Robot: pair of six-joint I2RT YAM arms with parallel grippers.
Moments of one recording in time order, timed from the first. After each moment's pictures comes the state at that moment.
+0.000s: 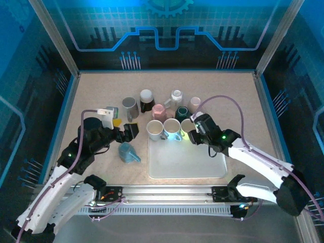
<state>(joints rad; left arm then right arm) -0.42 0.66 0.76 -0.50 0.15 -0.42 0.68 1.07 0.79 -0.56 0.26 0.18</state>
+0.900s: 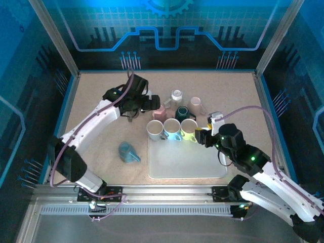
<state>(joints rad) -0.50 1.58 1.52 -0.87 -0.07 -0.54 0.72 0.67 0.71 -0.52 0.23 0.28</state>
